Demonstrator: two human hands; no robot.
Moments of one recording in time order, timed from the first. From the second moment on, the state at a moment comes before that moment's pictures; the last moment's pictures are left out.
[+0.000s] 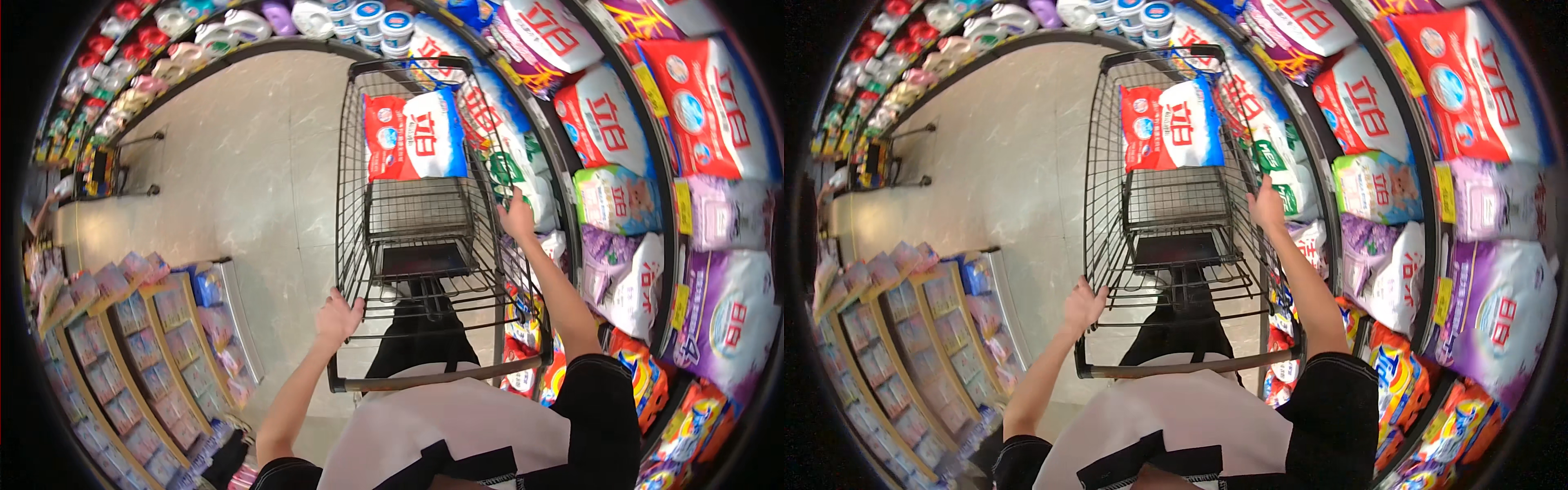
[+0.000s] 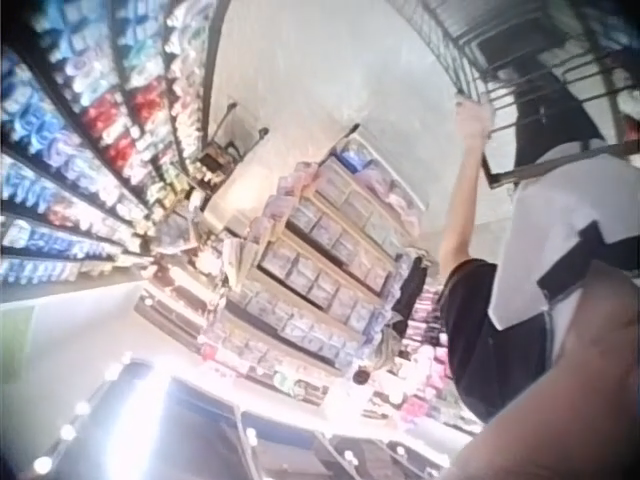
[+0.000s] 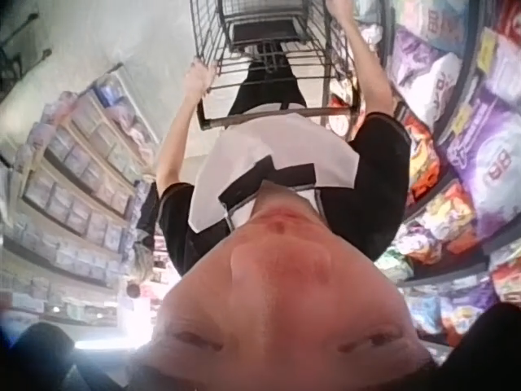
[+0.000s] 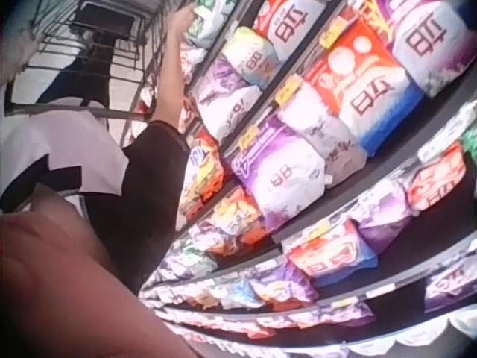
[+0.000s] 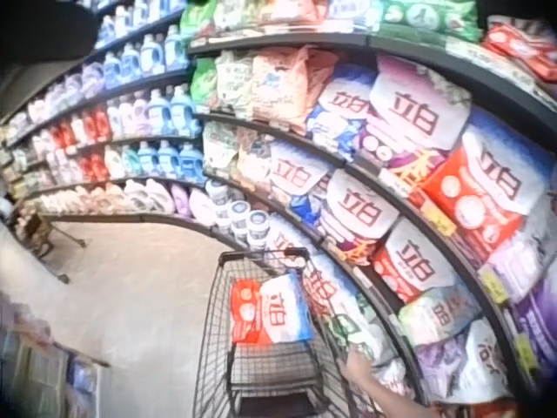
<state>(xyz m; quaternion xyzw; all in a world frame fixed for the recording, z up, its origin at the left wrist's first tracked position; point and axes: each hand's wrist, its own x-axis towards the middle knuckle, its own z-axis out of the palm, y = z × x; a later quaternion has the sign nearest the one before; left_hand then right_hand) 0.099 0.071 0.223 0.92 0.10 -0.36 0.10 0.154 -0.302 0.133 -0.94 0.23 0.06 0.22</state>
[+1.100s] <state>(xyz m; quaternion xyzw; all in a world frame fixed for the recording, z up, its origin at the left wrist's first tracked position) 0.231 0.040 0.148 0.83 0.30 -0.28 0.37 0.165 -0.311 0.126 -0.89 0.28 0.04 0.35</state>
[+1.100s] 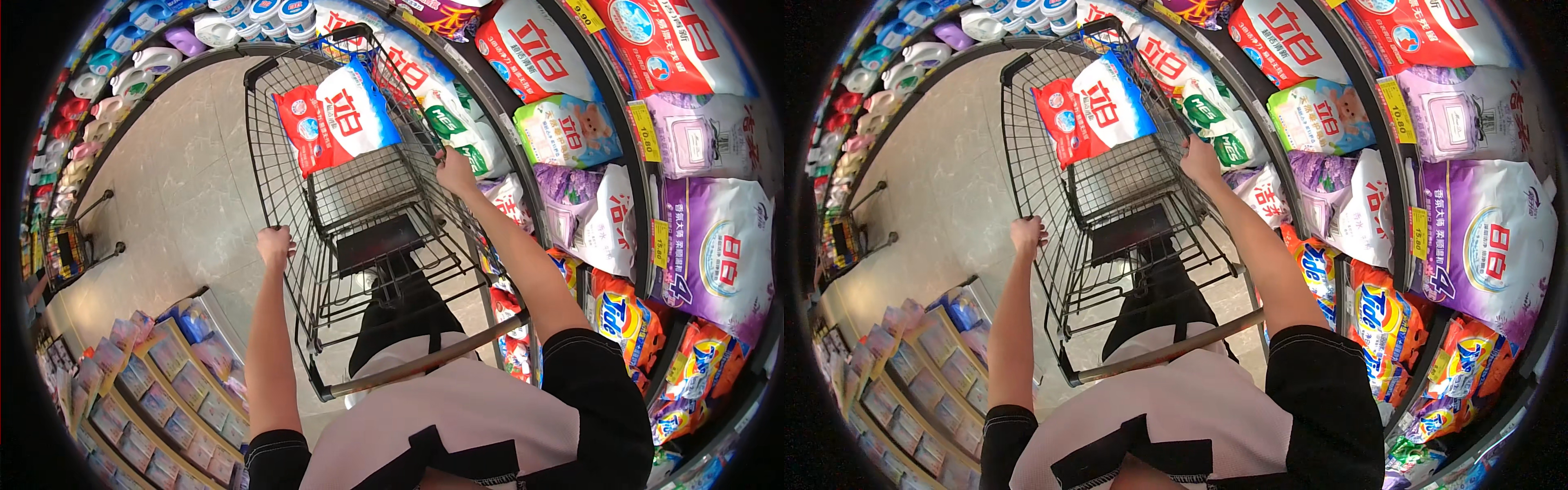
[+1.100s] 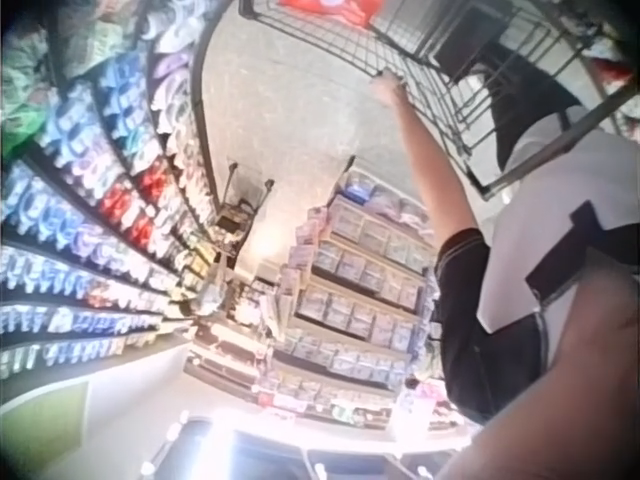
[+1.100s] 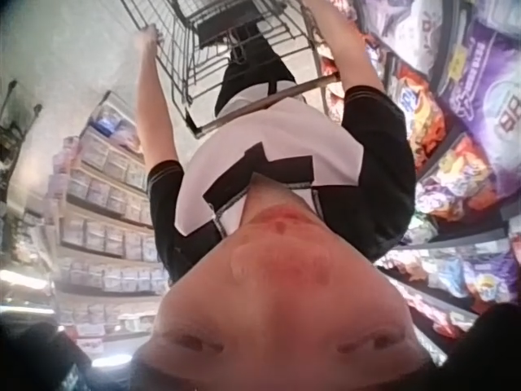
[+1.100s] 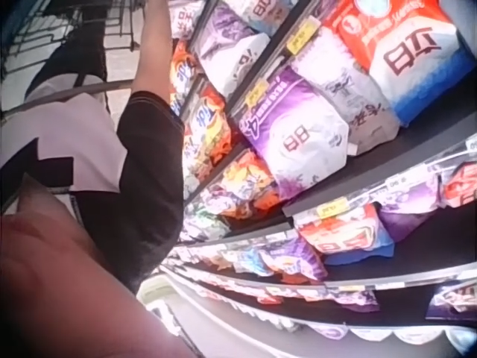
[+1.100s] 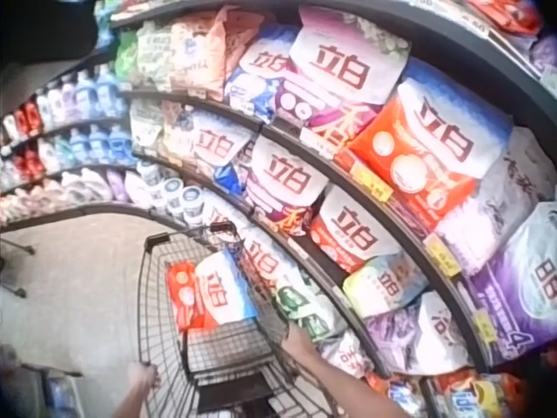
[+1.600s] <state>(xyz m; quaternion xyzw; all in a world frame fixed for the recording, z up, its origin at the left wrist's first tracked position) 0.230 0.039 0.146 0.83 0.29 -0.27 0.38 0.163 -0.315 0.118 -0.89 0.27 0.02 0.36</state>
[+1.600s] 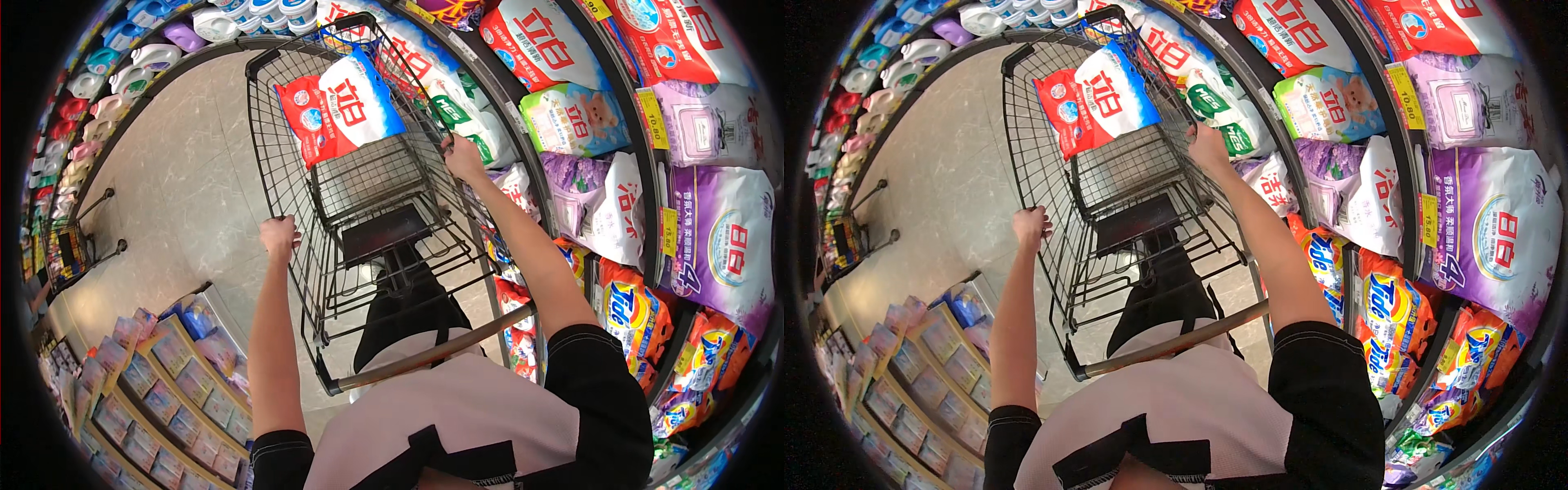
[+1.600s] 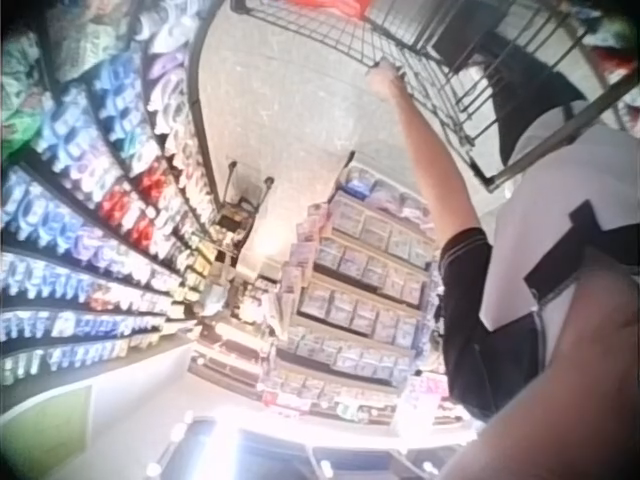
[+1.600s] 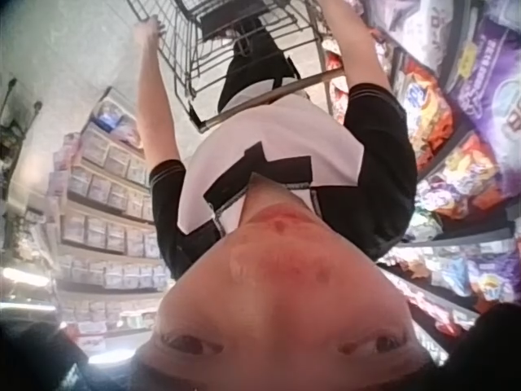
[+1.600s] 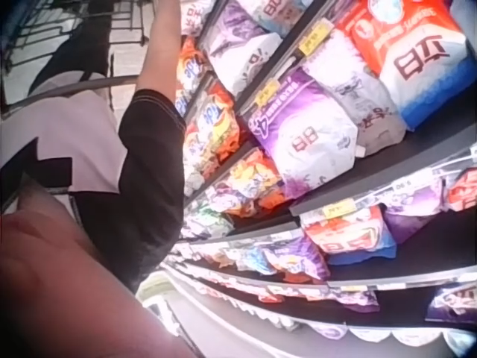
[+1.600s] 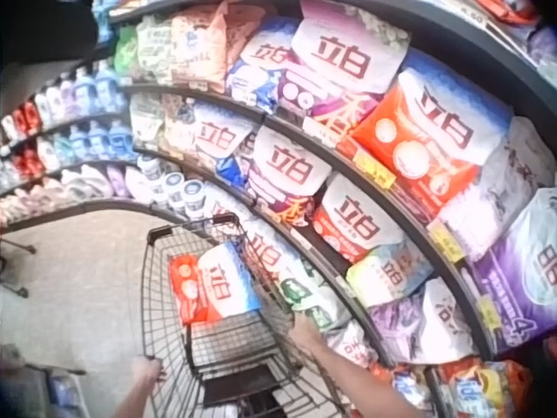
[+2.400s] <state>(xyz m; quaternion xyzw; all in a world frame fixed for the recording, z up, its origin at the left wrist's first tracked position) 0.237 0.036 0.148 0.84 0.29 -0.27 0.38 0.174 -0.318 0.118 -0.91 0.26 0.04 0.33</state>
